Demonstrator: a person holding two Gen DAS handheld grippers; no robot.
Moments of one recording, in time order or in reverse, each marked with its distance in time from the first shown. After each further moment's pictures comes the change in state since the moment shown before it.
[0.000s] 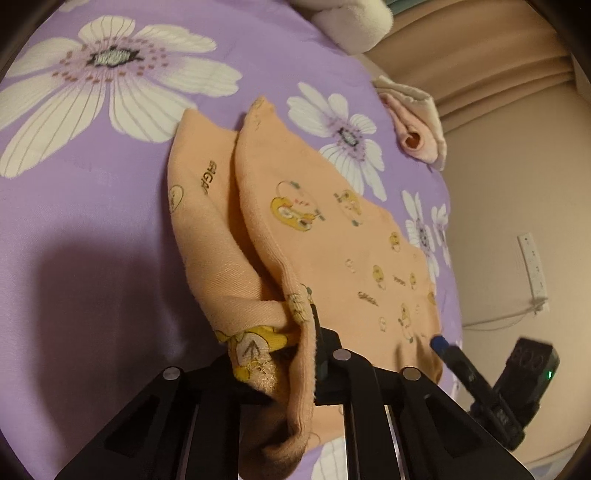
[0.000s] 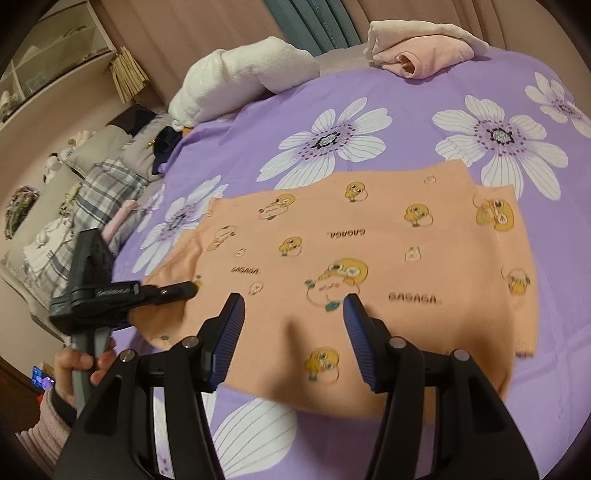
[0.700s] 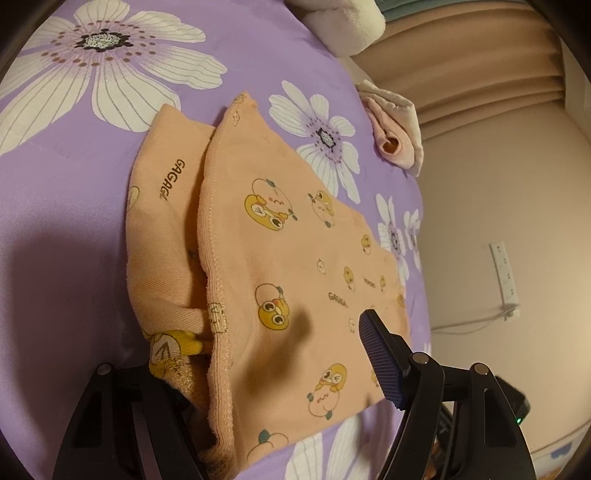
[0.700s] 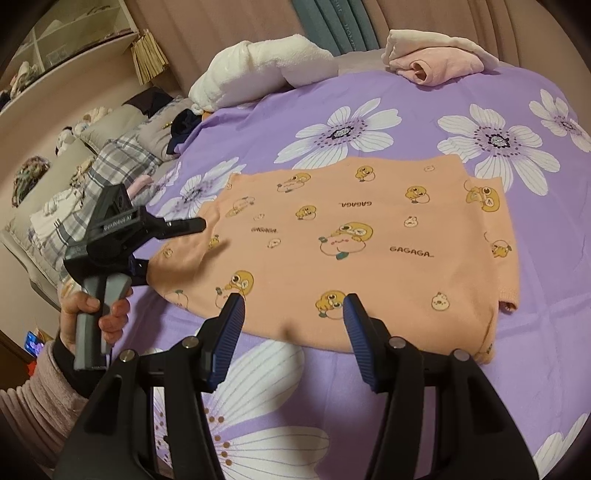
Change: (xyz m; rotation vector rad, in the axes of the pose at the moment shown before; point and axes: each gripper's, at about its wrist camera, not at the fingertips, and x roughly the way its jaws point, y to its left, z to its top) left arm 0.001 0.002 0.001 -0.043 0.025 -0.123; right arm -0.033 0.011 -0.036 -0.073 0.004 0.017
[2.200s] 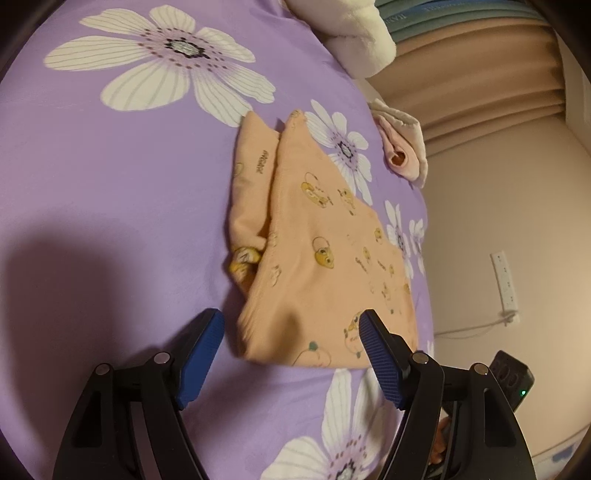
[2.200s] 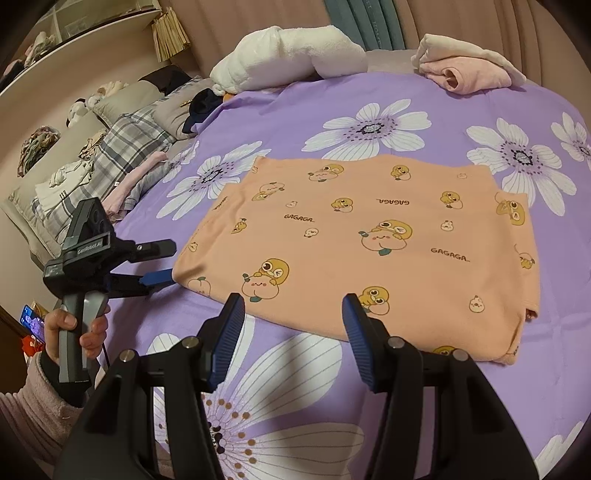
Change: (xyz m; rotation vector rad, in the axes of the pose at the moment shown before) left arm -0.052 0.031 -0.034 -0.038 -0.056 0.009; right arm 0.009 0.034 -0.003 -0.097 0.047 -0.001
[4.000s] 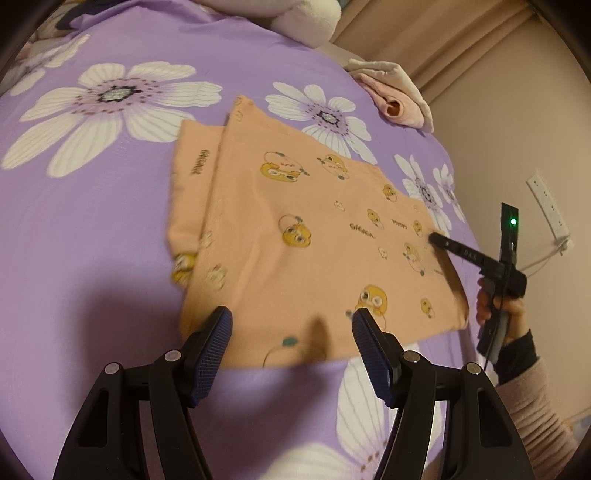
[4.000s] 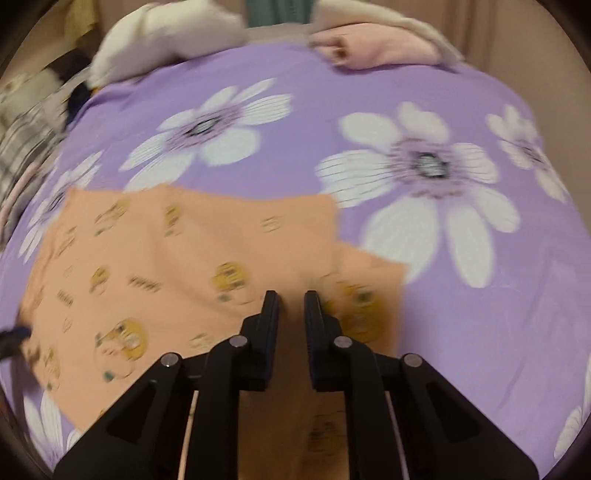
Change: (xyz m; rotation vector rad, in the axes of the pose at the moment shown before) left arm 0.019 -0.050 -0.017 0.287 0.025 0.237; right arm 0.055 -0.159 0.086 0.058 0.109 -0.395
